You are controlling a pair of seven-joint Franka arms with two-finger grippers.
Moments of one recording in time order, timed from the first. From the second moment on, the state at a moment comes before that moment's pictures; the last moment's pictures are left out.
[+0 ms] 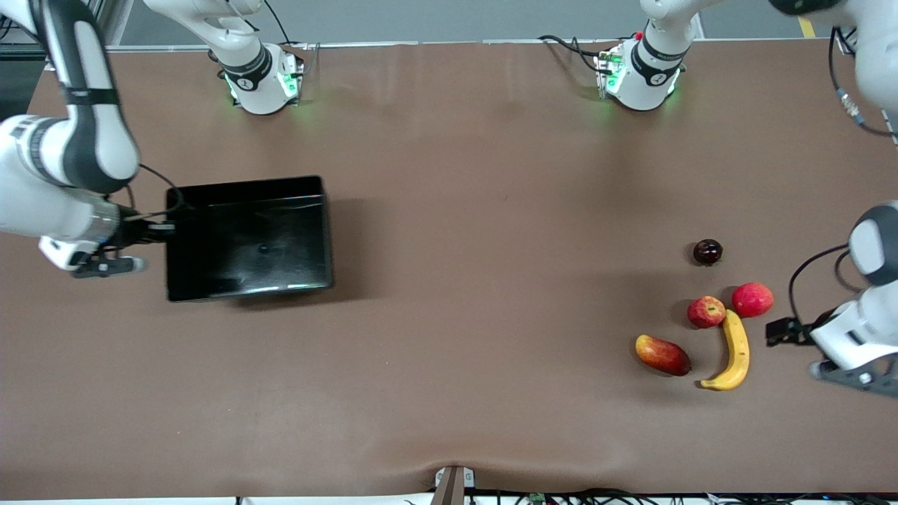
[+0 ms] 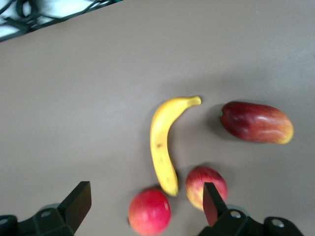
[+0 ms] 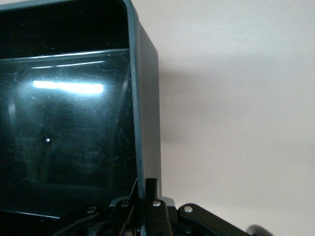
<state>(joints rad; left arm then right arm) 0.41 0.62 -0.45 -1.28 0.36 1.92 0.14 -0.08 0.16 -0.13 -2.07 0.13 2.03 -0.39</state>
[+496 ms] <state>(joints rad) 0.40 0.39 -0.47 -1.33 0.29 1.72 -0.03 -0.28 0.26 -0.13 -2.12 0.13 2.22 -0.51</state>
